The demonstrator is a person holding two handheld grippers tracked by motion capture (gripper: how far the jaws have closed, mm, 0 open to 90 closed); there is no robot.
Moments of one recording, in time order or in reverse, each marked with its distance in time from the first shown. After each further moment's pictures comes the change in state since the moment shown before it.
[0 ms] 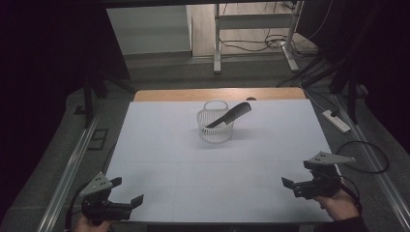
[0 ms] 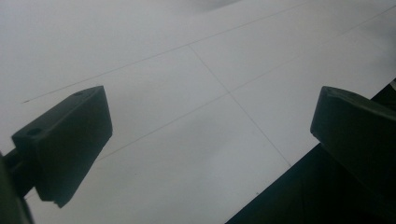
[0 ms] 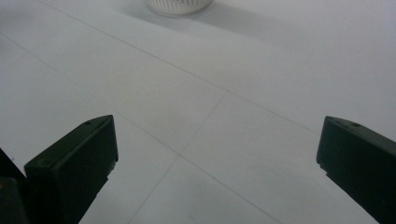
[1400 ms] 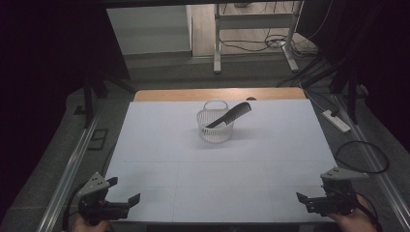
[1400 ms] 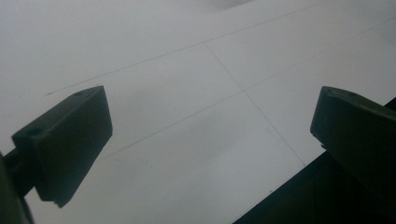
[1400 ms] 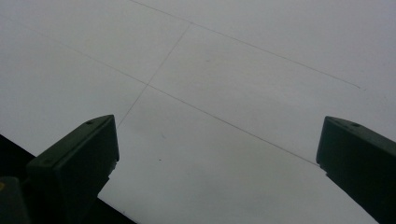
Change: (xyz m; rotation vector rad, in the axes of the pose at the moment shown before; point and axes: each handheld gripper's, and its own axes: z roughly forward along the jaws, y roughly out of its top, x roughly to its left) left arm 0.005 -0.003 -0.003 -0.002 0.043 -0.018; right arm 0.001 -0.032 -0.027 0.137 -0.142 0.027
